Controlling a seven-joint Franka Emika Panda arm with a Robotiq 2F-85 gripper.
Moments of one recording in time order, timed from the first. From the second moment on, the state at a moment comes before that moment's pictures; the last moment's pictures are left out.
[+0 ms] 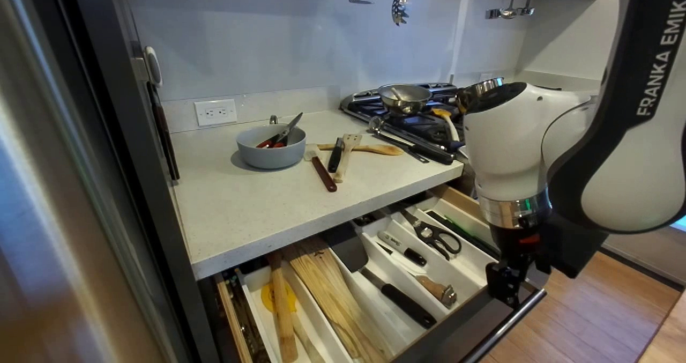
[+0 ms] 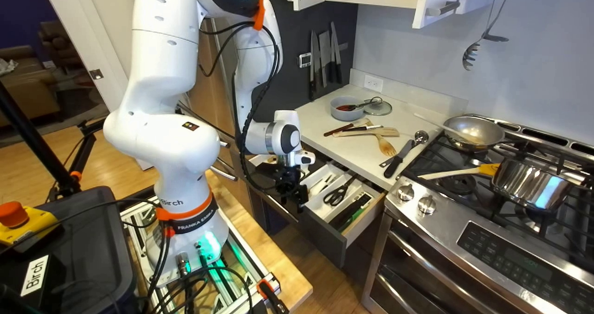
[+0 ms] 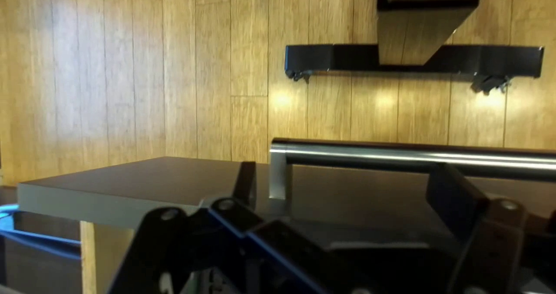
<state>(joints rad) 0.47 0.44 -0.42 -2.74 -0.54 2.87 0.55</state>
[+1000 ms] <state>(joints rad) 0.26 0.31 -0.34 -2.82 -0.44 3.11 0.40</state>
